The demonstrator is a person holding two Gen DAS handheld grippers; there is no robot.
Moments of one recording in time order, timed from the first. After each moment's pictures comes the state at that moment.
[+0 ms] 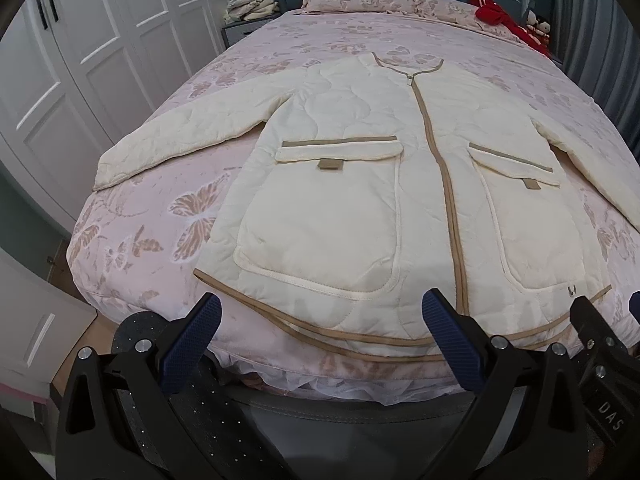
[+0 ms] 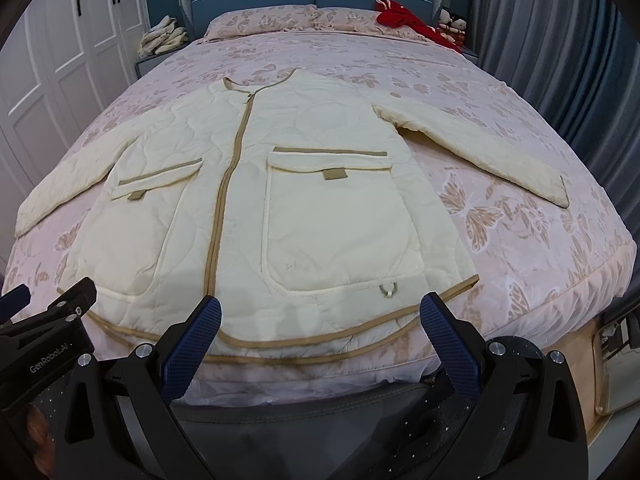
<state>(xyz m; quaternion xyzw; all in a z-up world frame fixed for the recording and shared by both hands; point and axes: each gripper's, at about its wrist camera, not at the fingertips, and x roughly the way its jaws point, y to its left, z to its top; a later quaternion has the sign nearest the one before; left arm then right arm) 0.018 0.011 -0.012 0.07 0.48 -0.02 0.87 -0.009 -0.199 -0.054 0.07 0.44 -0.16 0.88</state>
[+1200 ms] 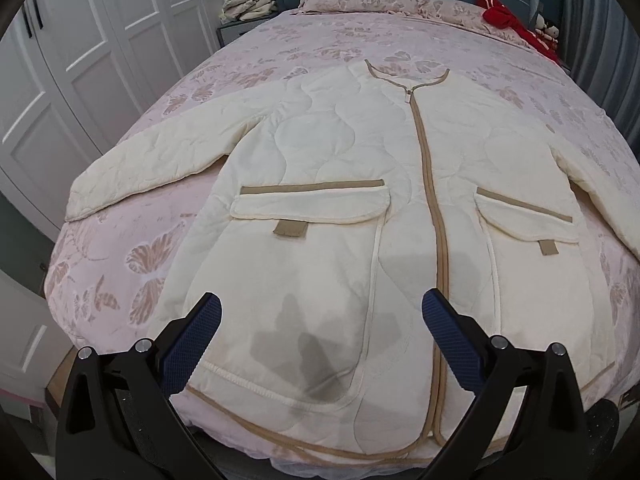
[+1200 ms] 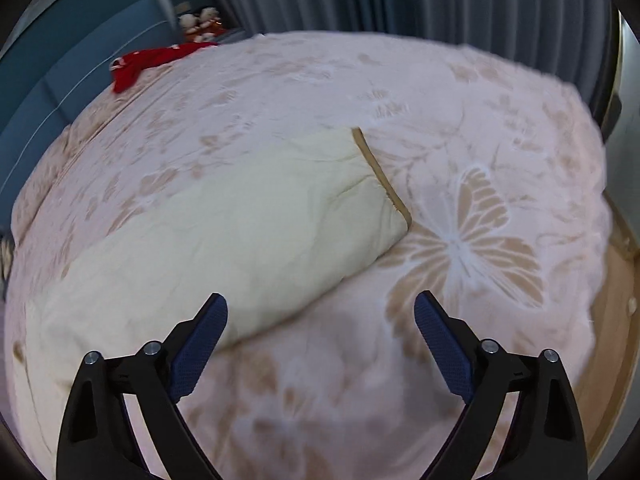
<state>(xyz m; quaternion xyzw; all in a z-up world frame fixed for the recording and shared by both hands) 0.109 -0.038 -0.026 0.06 0.48 -0.02 0.87 0.027 -0.679 -0.146 0.37 0.35 -0.40 0.76</state>
